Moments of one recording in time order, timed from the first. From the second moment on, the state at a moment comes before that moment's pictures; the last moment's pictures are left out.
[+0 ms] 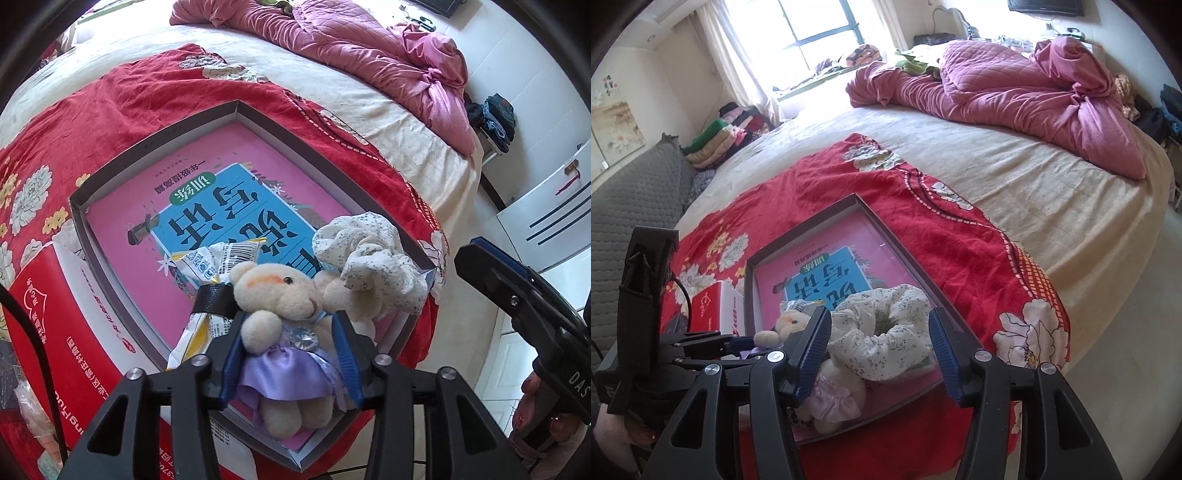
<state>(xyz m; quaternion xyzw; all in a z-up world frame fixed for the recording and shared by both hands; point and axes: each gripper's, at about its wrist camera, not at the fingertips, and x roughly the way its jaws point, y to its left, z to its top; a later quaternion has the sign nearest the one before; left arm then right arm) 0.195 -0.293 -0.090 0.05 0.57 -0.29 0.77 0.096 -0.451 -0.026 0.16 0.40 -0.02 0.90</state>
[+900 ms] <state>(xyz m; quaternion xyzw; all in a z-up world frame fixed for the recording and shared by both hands) 0.168 -0.257 -0.034 0.05 0.52 -0.28 0.81 0.081 -0.425 0.008 0.13 0.39 -0.03 0.91</state>
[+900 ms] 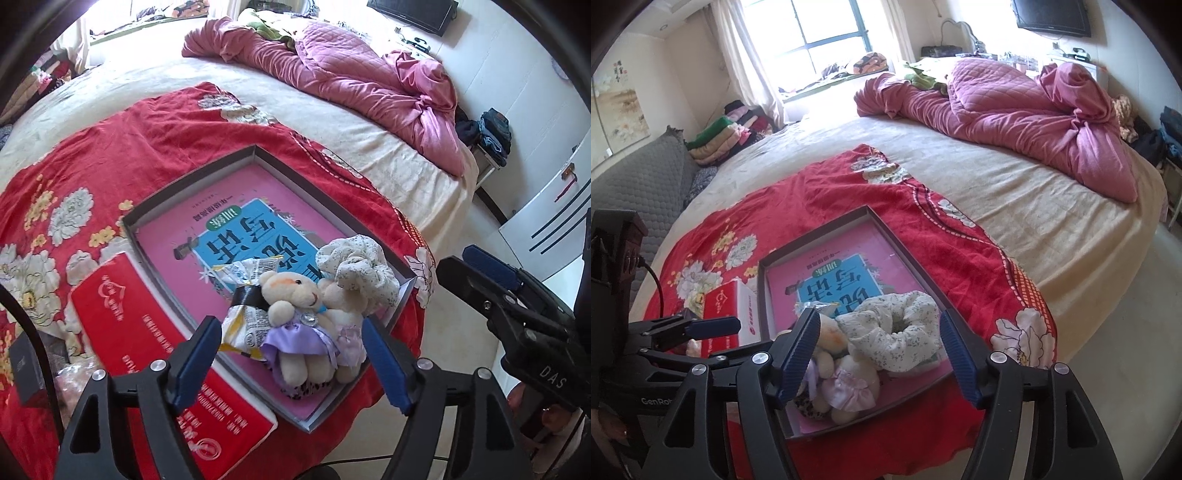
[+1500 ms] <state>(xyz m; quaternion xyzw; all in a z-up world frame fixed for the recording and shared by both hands) 0.144 -0.220 -0.004 0.06 0.50 -0.24 0.83 0.065 -0.398 0.043 0.08 0.37 -0.03 0.93</state>
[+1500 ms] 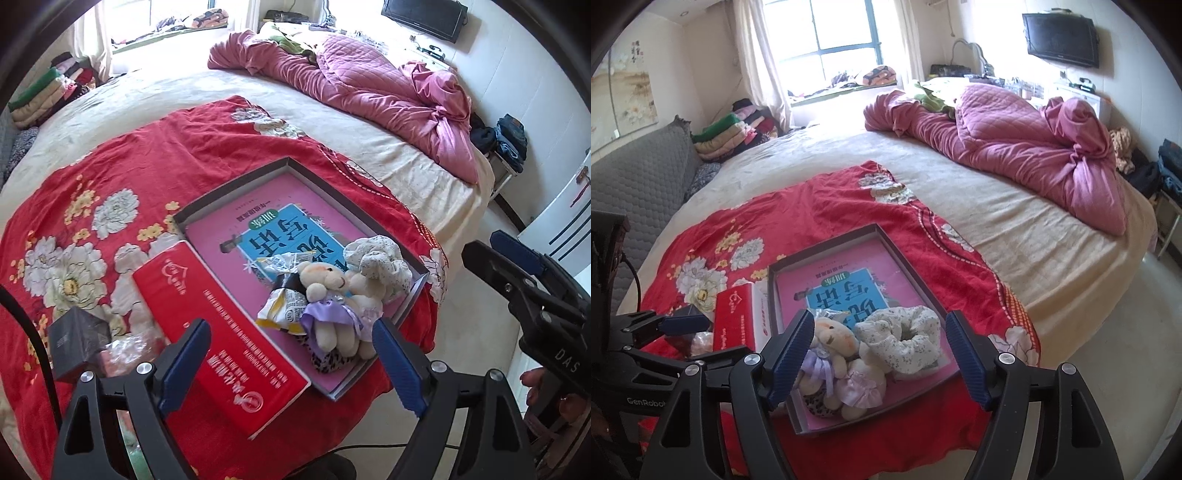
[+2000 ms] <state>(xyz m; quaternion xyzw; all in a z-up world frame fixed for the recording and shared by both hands) 0.116 -0.175 0.029 0.05 0.47 -0.21 0.85 0.047 -0.353 0.080 0.04 0.34 -0.01 0.94</state>
